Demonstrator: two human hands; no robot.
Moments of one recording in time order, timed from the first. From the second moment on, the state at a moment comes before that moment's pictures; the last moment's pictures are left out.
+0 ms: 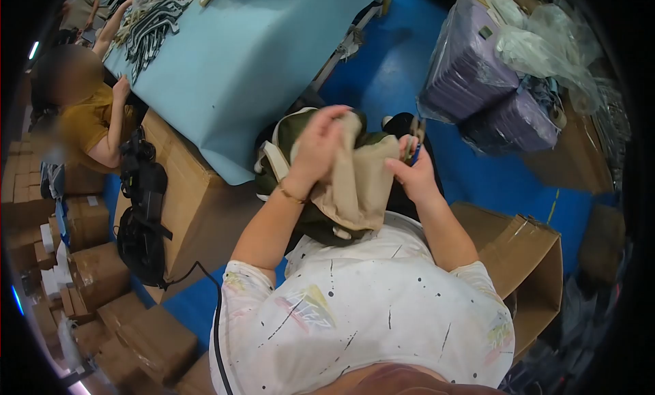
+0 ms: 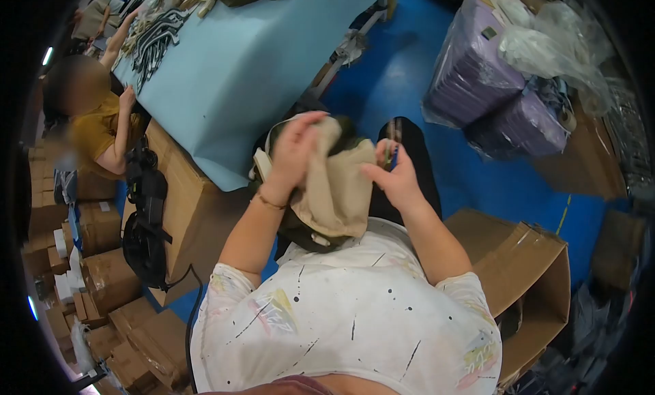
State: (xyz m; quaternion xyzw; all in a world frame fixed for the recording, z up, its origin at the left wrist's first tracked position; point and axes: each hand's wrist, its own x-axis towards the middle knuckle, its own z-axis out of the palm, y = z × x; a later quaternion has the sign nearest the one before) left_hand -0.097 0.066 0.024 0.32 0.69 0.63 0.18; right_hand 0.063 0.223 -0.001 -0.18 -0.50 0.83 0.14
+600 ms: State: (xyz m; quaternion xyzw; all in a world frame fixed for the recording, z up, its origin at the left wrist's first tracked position) left_hand 0.001 0.016 0.010 0.59 0.71 0.40 0.00; right_hand 0.089 0.299 -0.063 -0.28 -0.36 0.83 0.33
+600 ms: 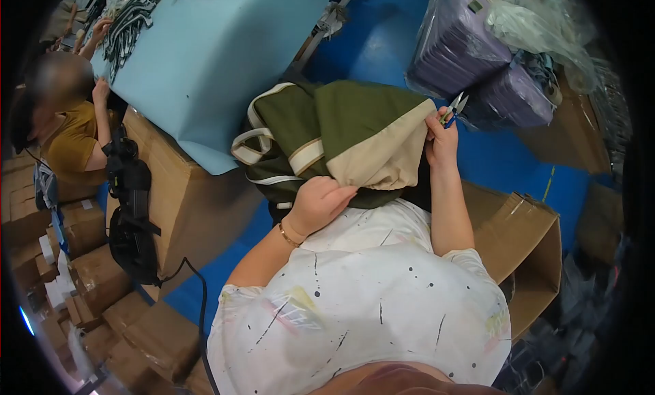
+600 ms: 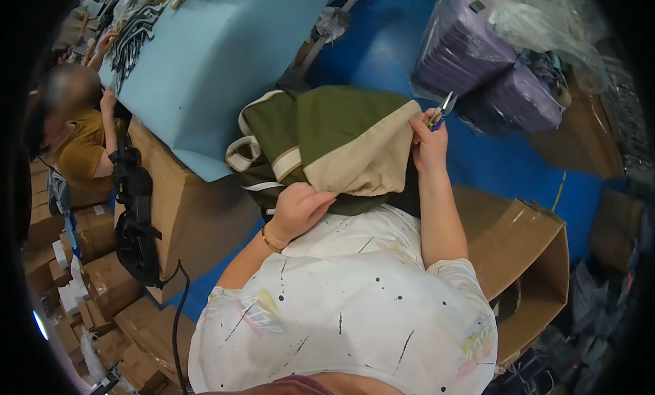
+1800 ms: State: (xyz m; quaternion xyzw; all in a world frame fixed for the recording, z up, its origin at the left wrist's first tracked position) left_hand -0.227 0.036 -0.070 0.19 0.91 0.22 0.31; right_hand 0.160 0.290 0.031 -0.11 -0.59 0.78 0.16
